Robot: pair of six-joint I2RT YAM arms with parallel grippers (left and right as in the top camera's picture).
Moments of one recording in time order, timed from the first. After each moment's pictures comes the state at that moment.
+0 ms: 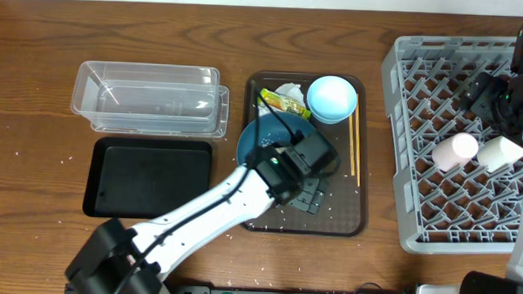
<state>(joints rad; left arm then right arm) -0.89 1.62 1.21 -0.86 -0.01 -0.49 -0.16 1.58 1.77 -1.38 0.28 0.46</state>
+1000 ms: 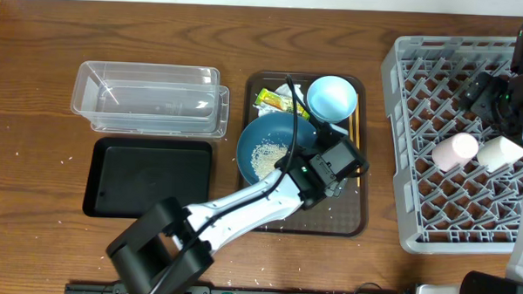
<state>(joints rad) -0.96 1.81 1.21 -0.48 -0.31 -0.49 -0.16 1.58 1.77 -1.38 0.28 0.46</state>
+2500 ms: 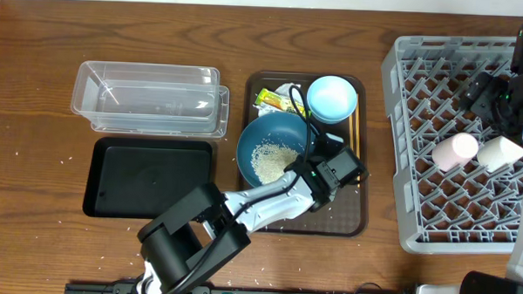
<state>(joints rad) -0.98 1.95 1.19 -0.39 -0.32 -0.59 -0.16 1.58 1.77 -1.38 0.28 0.46</state>
